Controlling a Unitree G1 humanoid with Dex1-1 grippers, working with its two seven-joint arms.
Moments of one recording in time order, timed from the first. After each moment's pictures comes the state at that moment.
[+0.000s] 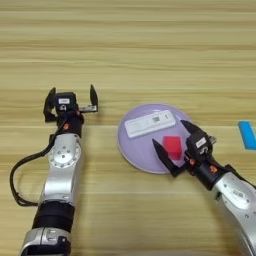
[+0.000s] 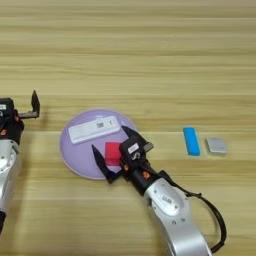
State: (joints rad) left arm -0.20 0.05 0.08 0.32 0.00 -0.24 0.10; right arm 0.18 -0.16 0.24 -0.28 0.04 0.03 0.33
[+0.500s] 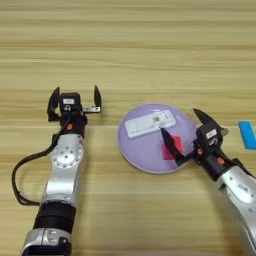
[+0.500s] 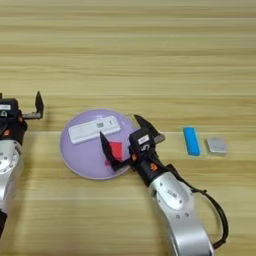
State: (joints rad) left arm -0.19 0.05 0.05 0.32 0.02 -0.24 0.09; right arm 0.14 -0.14 0.17 -0.26 0.05 -0.02 0.28
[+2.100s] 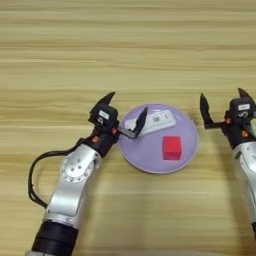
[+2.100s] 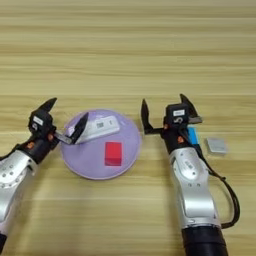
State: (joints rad) left arm -0.02 0.10 -0.19 0.04 -0.10 -0.16 -0.43; right arm -0.09 -0.12 -0.06 0.06 0.04 -0.14 0.11
